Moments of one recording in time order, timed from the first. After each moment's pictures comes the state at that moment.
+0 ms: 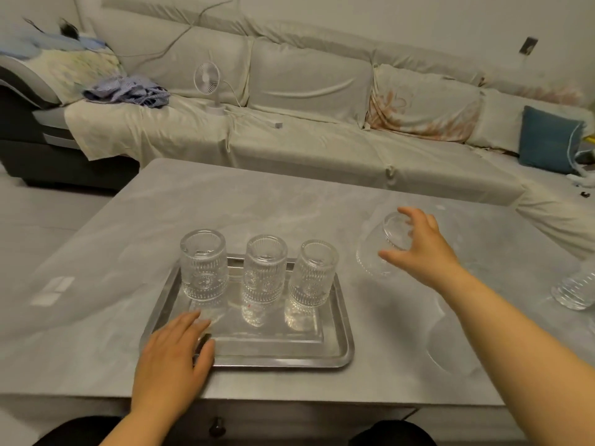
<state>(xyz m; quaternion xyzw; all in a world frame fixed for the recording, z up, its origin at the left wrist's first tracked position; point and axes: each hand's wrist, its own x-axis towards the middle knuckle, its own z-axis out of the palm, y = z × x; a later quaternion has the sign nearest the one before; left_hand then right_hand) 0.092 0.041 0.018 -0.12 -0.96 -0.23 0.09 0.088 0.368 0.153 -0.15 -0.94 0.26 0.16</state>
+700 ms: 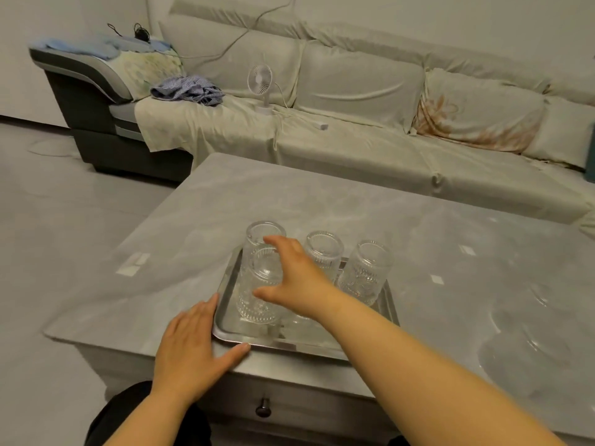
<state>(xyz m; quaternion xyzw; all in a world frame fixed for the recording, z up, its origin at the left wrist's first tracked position) 0.091 -0.018 0.003 -0.07 -0.97 -0.24 0.06 0.060 0.147 0.114 0.12 -0.94 0.32 -0.04</state>
